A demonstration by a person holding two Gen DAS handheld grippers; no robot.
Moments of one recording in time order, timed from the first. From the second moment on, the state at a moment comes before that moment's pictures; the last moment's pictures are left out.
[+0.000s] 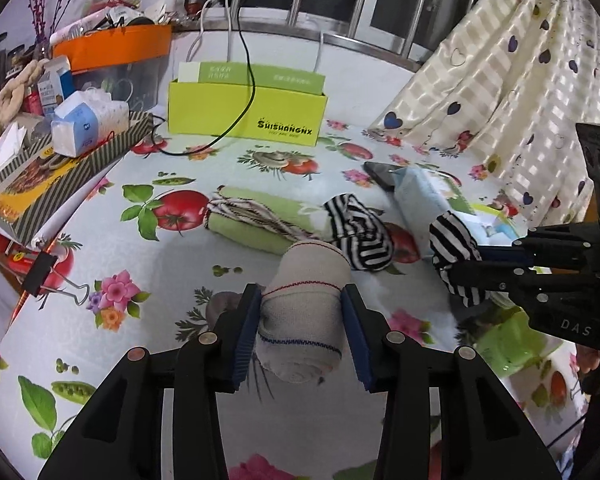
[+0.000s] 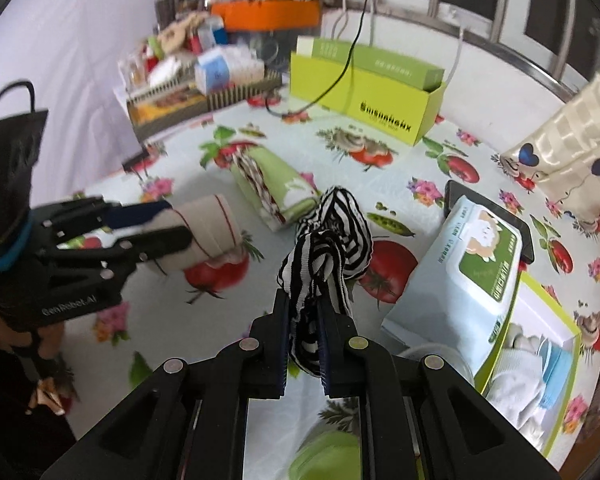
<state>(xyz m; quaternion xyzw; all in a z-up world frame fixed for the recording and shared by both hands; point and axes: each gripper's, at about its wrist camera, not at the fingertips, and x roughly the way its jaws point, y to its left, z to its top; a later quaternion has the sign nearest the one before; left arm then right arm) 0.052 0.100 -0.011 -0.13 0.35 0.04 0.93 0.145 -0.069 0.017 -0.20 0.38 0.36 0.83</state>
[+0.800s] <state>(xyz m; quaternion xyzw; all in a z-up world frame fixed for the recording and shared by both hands) 0.039 0.055 0.034 -0.10 0.30 0.02 0.95 0.115 -0.125 0.046 -0.12 0.33 0.36 0.86</state>
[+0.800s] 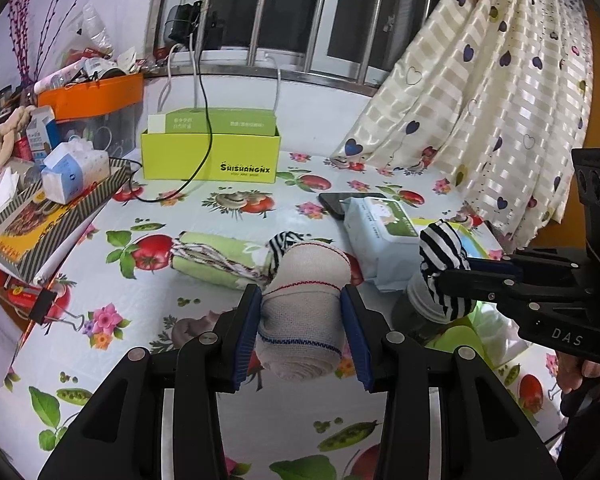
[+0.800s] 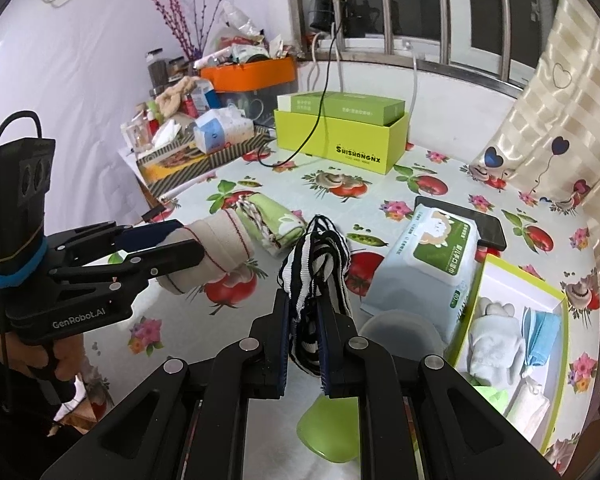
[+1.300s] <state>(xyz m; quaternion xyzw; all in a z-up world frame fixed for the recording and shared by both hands) 0.048 0.024 0.045 -0.08 0.30 -0.01 0.95 0.114 -0.149 0.051 -0.10 0.32 0.35 0.87</state>
